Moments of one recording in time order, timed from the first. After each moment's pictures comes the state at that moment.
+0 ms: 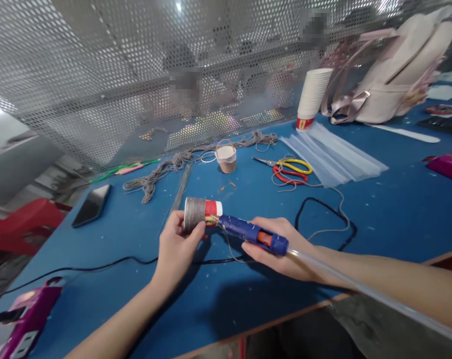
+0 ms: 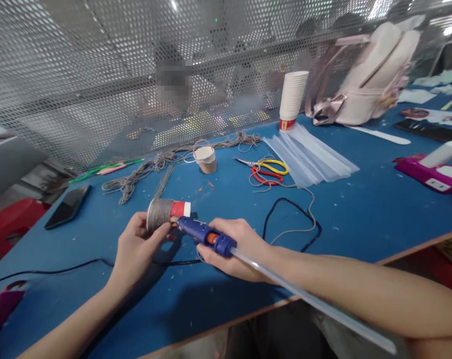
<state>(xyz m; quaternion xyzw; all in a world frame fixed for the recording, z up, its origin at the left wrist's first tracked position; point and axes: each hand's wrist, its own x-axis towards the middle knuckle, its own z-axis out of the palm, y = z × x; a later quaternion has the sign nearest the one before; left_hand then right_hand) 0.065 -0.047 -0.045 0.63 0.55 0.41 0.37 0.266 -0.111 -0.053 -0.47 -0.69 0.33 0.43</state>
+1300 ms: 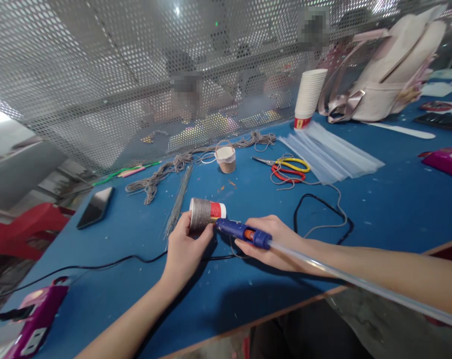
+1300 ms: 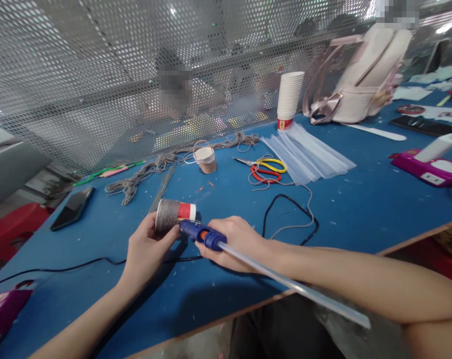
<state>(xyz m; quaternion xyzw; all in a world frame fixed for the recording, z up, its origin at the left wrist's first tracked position) 0.068 -0.049 -0.055 0.69 0.53 0.40 0.29 0.259 -0.105 -0.064 -0.51 -0.73 0.26 0.37</state>
